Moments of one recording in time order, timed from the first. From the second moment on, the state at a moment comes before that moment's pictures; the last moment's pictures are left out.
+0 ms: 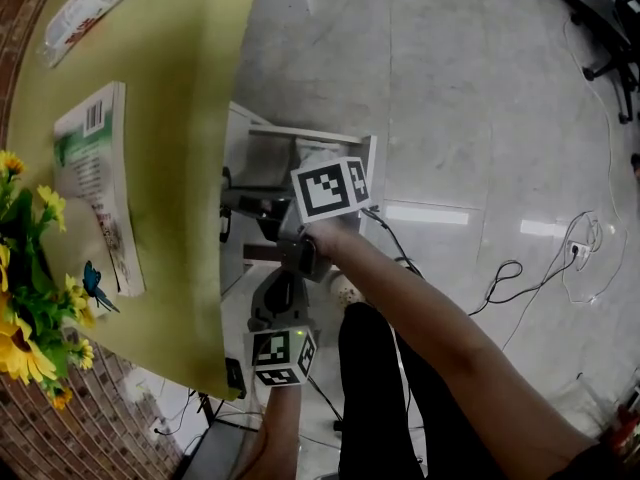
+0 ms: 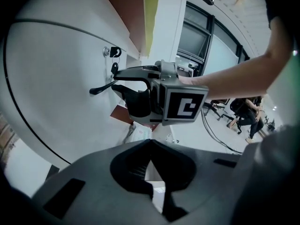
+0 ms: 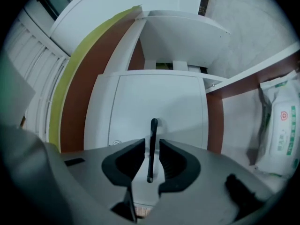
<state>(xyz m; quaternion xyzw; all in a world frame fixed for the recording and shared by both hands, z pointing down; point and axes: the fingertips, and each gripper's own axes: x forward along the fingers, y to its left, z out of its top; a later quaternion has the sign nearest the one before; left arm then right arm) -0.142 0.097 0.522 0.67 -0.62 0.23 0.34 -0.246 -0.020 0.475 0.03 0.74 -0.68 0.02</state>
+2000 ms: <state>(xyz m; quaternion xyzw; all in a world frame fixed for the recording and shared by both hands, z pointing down) 0.026 0.106 0.484 0.73 -0.53 0.18 0.39 -0.082 -0.006 0.474 -0.02 0.72 -0.70 0.04</state>
